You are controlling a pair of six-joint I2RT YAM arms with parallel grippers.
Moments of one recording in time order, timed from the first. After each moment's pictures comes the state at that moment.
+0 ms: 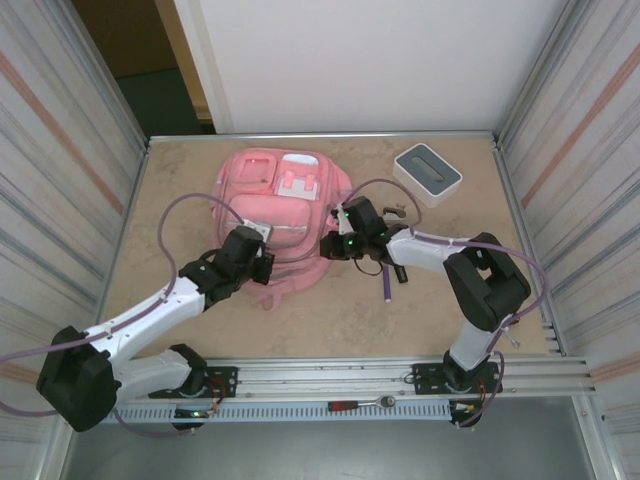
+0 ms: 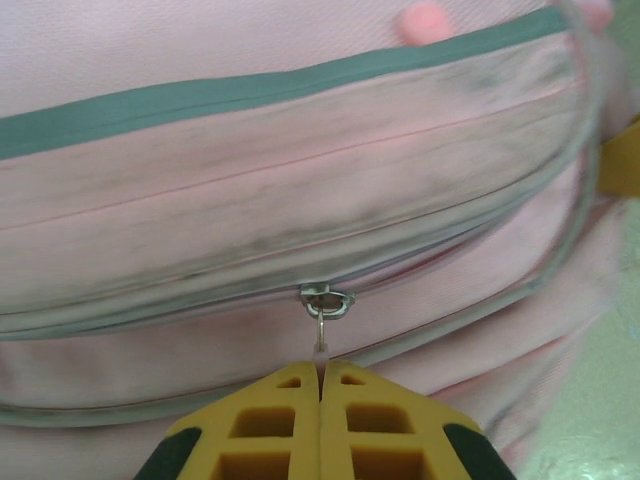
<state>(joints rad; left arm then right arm) -0.63 1.10 0.68 -0.39 -0.21 -0.23 0.63 1.72 0.97 -0.08 -0.35 0.59</state>
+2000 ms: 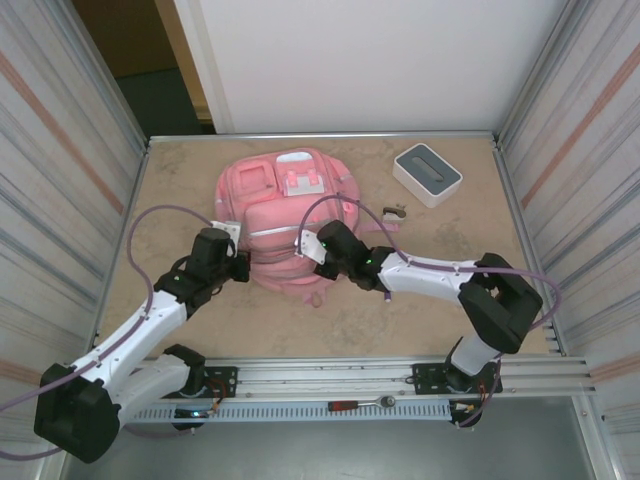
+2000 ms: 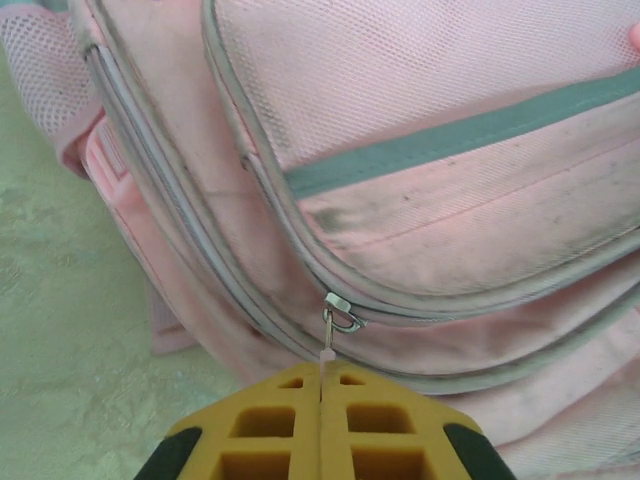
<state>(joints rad) -0.43 0.95 0.58 -0.37 -0.08 -0.24 0.90 1.58 0.91 -0.04 0.17 -0.42</state>
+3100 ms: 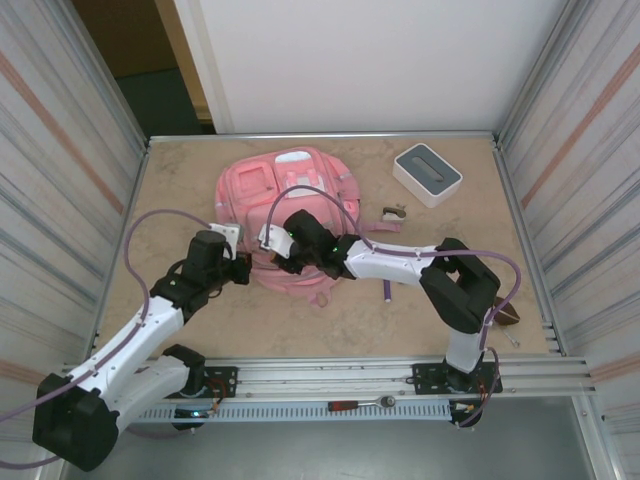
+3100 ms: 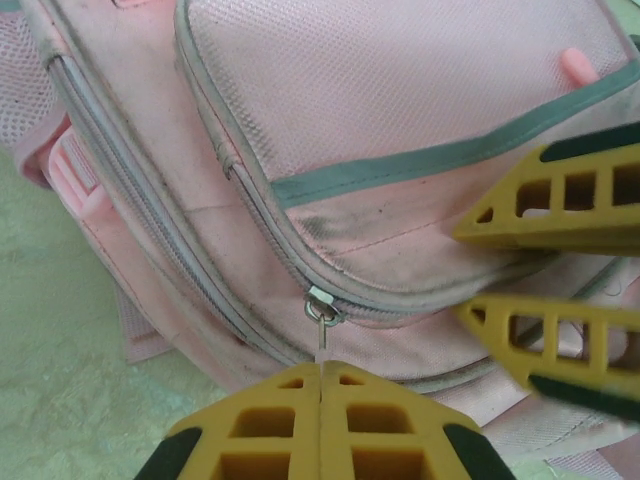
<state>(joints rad) -0.43 0.90 0.55 -0.36 0.01 -0.27 0.97 1.83 1.21 -0.04 -0.02 -0.37</state>
